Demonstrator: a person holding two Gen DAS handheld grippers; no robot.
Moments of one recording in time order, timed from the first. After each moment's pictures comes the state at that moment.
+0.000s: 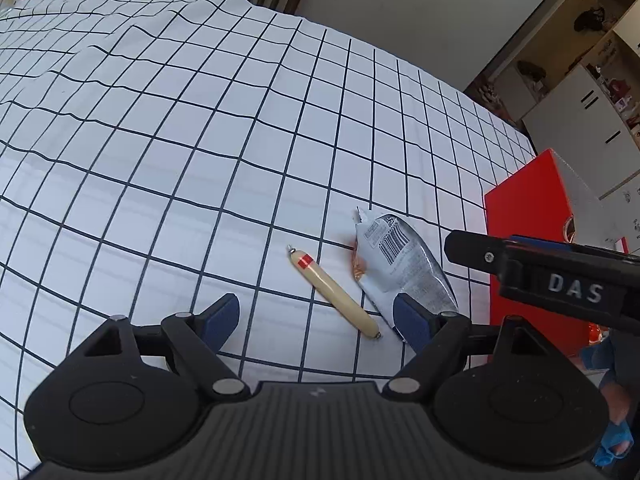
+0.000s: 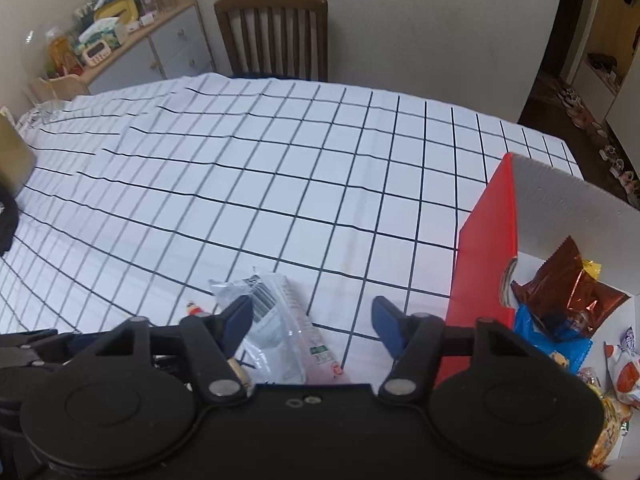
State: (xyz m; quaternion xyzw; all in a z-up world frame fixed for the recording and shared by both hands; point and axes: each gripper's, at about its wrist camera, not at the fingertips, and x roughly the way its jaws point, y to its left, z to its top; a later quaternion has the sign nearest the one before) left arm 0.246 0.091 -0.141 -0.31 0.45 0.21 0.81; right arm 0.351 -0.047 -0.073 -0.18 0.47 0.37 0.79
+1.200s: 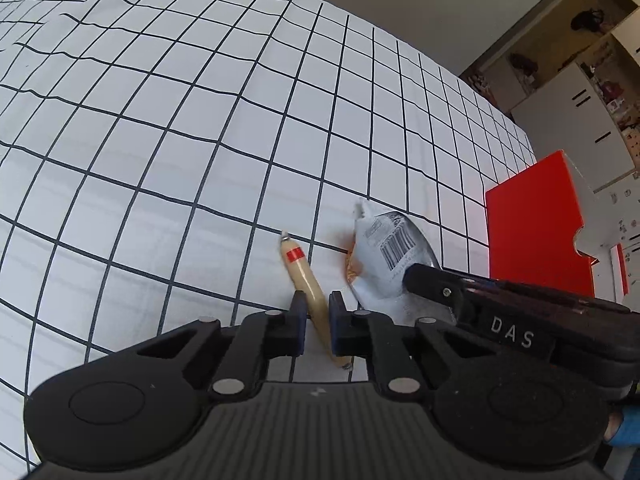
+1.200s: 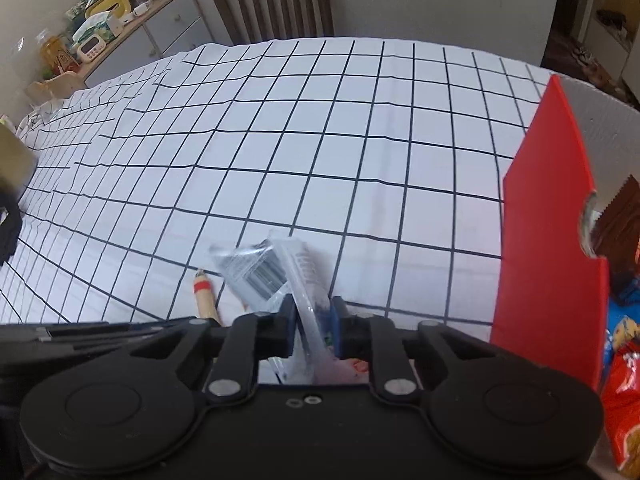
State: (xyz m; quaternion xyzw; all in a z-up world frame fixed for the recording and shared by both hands) left arm 0.266 0.109 -0.167 -0.34 0.46 0.17 0.80; right arm 0.355 -0.045 -0.106 -0.14 0.51 0.37 0.76
